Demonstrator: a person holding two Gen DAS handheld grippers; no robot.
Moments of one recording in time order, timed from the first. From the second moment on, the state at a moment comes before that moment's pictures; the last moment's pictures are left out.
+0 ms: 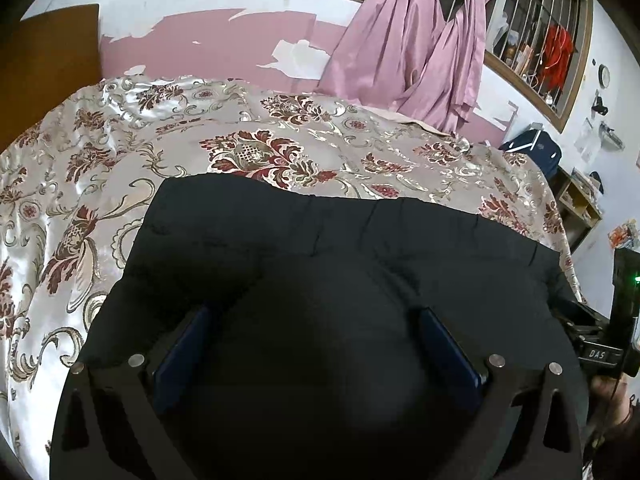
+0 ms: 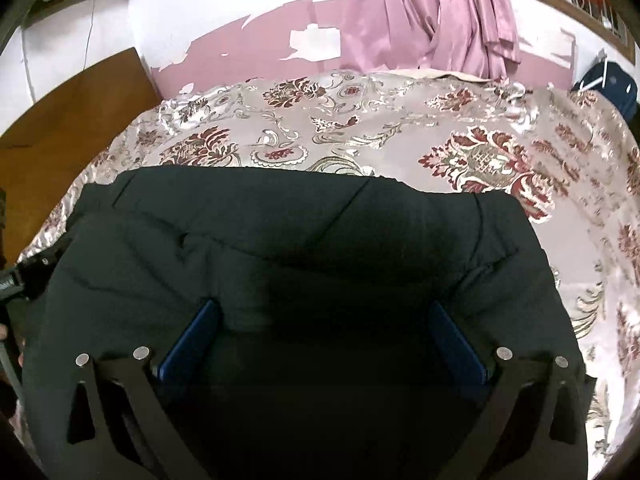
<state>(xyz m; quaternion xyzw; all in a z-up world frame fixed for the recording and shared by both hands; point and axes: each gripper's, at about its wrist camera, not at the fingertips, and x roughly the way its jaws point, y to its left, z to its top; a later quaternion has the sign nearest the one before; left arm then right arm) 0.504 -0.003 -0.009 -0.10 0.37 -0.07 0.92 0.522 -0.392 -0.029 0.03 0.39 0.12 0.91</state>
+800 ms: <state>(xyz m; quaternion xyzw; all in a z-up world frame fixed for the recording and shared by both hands) 0.513 -0.006 -0.018 -0.10 0.37 -0.06 0.92 0.529 -0.393 -0.044 0.05 0.38 0.12 0.91</state>
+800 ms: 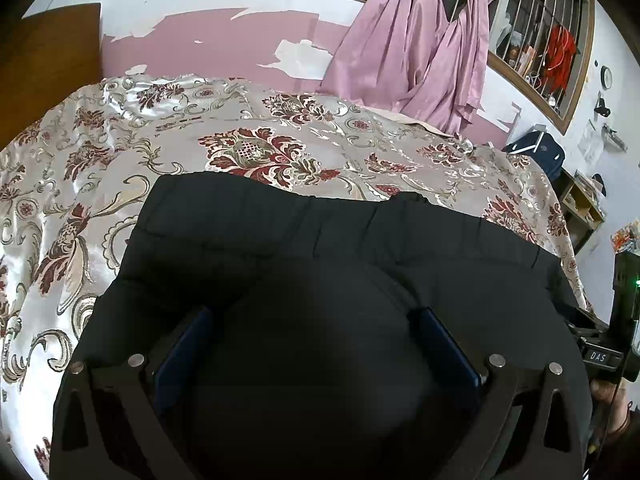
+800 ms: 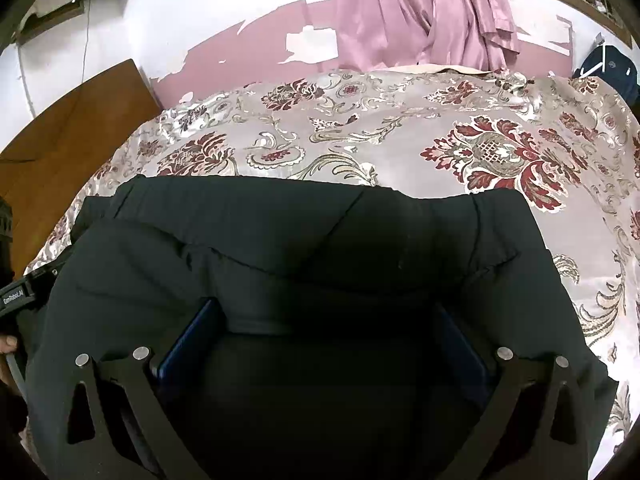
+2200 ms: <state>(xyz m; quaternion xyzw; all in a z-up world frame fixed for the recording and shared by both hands) 0.452 0.072 0.020 -0.08 0.34 -0.02 0.94 0.436 -0.473 -0.006 0.08 0.31 0.07 0.94</state>
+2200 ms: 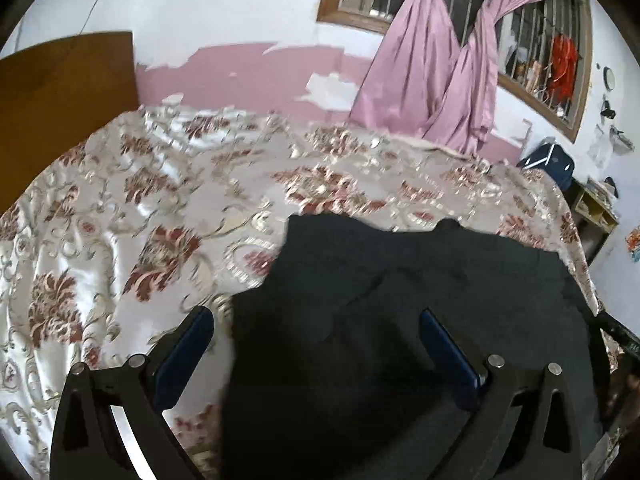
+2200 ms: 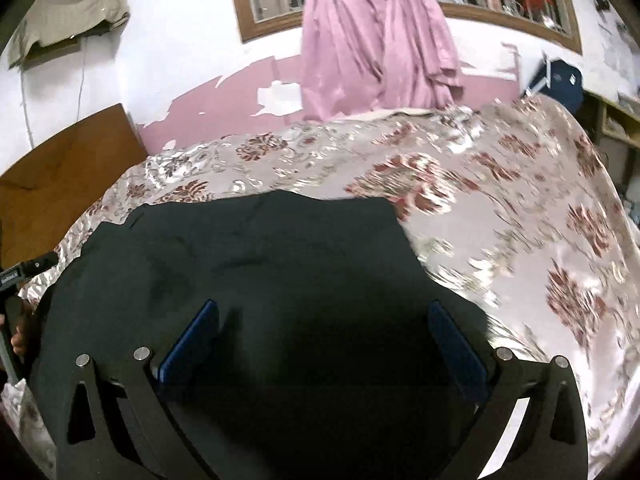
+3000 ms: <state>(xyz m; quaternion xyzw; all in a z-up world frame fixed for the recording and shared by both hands) 0.463 0.118 -0.065 -0.25 0.42 -0.11 0.86 0.431 -0.547 -0.098 0.28 0.33 0.09 0.90</state>
